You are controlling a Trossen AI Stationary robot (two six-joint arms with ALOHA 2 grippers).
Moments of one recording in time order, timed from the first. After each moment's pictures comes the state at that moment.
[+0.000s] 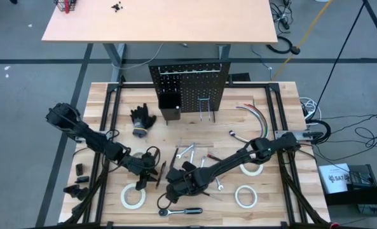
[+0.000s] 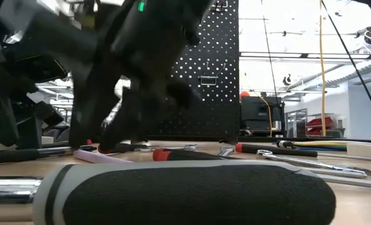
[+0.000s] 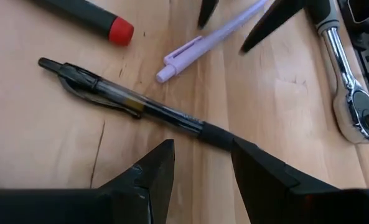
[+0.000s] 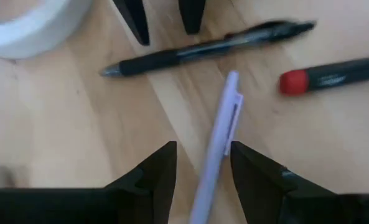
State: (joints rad) left arm -0.52 1.41 0.30 0.37 -0.03 -0.62; right arm 0.39 2.46 2.00 -0.61 0.35 0.87
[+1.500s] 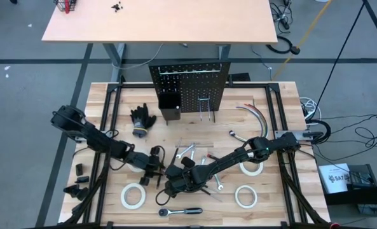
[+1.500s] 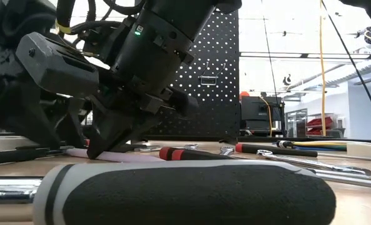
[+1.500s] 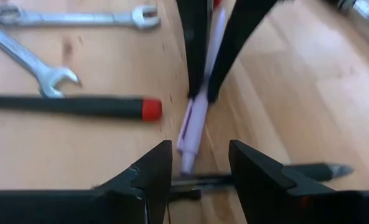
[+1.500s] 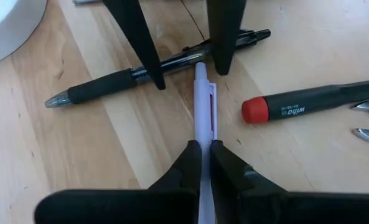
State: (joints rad) left arm -0.41 1.52 0.32 0.51 -0.05 -0.12; right arm 0.36 2.48 2.00 -0.60 0.41 0.83
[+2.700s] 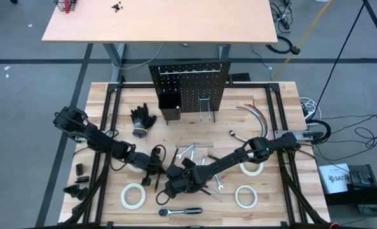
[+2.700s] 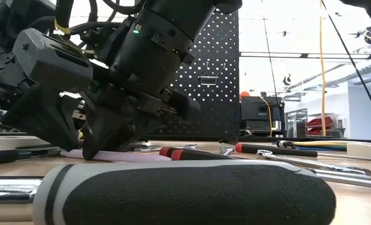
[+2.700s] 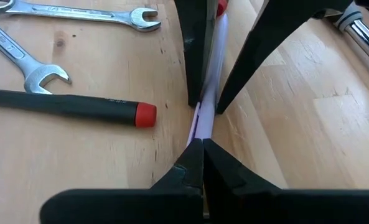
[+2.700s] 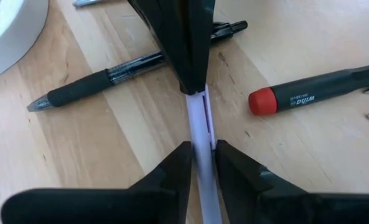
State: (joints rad) left arm -0.41 1.57 0.32 0.53 -0.02 -0.22; right arm 0.37 2.48 2.00 -0.61 0.39 0.90
